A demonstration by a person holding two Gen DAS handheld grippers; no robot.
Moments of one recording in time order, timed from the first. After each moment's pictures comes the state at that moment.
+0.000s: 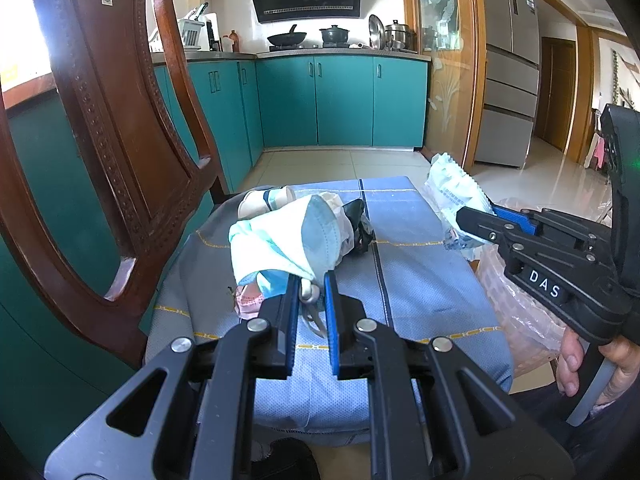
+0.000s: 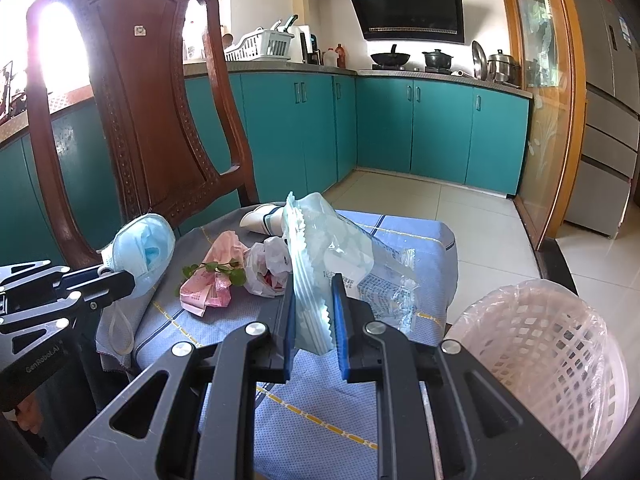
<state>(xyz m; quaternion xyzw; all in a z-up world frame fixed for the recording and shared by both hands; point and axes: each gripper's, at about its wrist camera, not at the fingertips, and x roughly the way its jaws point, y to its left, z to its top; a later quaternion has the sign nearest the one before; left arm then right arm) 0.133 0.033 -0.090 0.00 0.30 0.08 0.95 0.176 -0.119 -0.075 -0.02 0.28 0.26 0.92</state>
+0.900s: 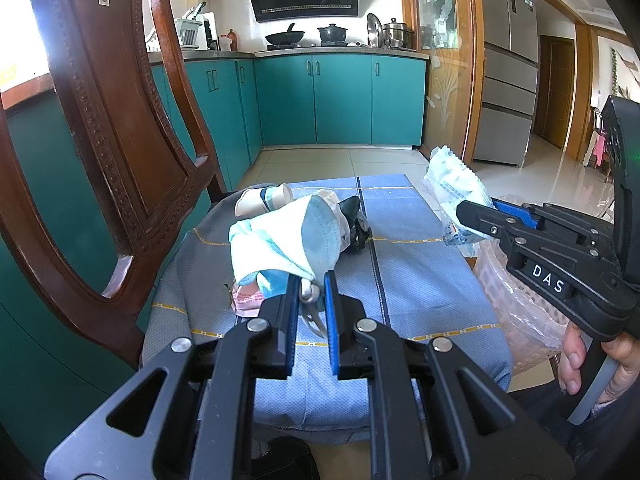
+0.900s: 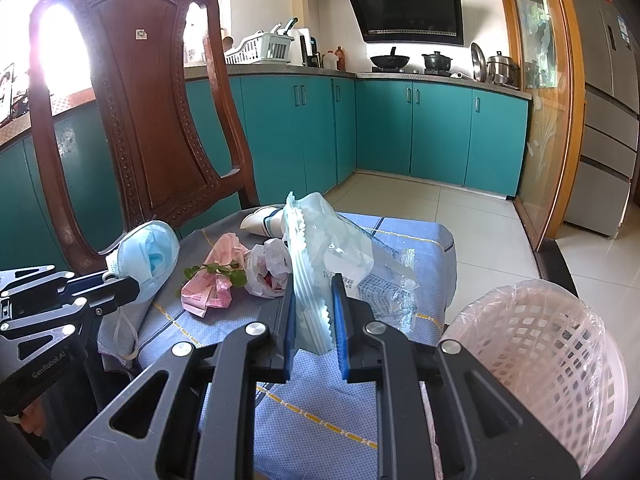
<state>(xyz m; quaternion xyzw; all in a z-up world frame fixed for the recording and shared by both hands) 0.133 0.032 -0.091 0.01 0.31 0.07 0.95 0.174 -0.121 -0.073 -0.02 0.28 0.26 0.92</state>
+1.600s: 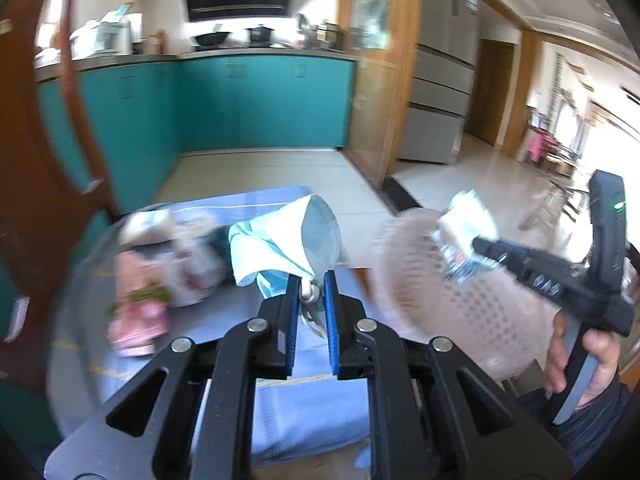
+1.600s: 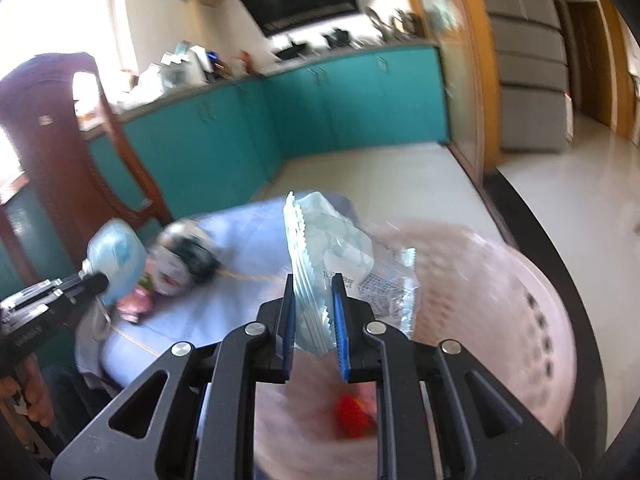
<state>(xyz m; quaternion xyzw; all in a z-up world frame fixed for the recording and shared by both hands) 0.182 -0.051 -0.085 -0.01 0.31 -0.08 0.95 0.179 -0.277 -0.098 0.10 0.34 0.13 0.93</state>
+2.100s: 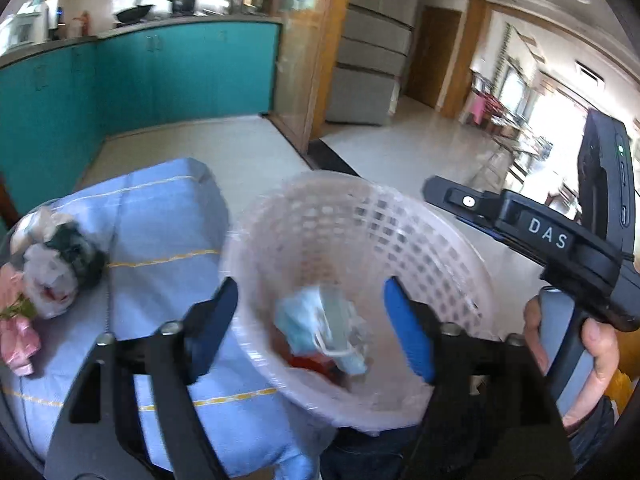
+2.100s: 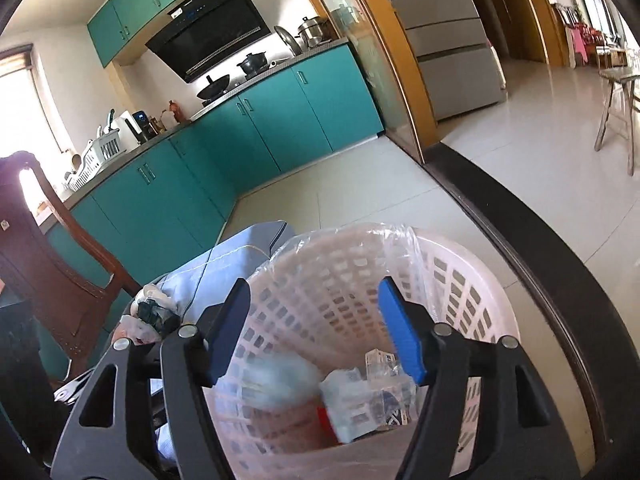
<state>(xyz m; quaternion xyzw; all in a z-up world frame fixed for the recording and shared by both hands) 0.220 -0.136 -0.116 -0.01 0.35 -0.17 0.92 0.180 -0.331 -0.100 0.22 0.31 0.05 0.92</state>
